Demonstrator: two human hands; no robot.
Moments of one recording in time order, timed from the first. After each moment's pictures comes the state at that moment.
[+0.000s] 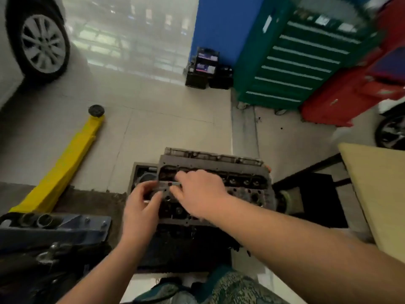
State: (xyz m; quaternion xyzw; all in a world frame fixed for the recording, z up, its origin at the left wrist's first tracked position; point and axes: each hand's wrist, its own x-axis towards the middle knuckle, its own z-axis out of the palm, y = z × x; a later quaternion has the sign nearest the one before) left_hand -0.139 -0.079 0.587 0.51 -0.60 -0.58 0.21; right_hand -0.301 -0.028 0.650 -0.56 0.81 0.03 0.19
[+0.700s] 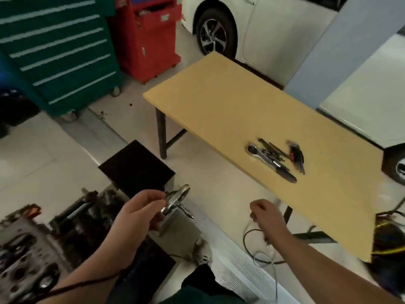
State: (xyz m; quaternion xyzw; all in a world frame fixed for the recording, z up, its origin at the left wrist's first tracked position) left_hand -0.464 0.269 0.658 0.17 -0.69 -0.67 -0.21; right_hand -0.459 0.626 0.583 0.32 0.84 -0.41 0.14
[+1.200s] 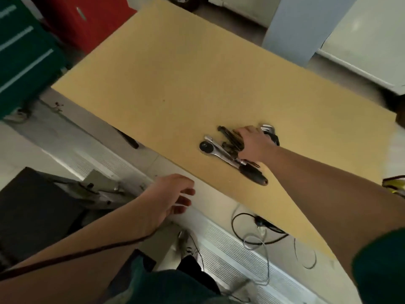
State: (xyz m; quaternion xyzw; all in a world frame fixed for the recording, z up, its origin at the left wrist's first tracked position) left_hand -0.645 0.577 0.599 0.25 -0.68 -0.54 -0.43; right_hand -0.725 0.878 0.518 0.05 0.96 -0.07 0.26
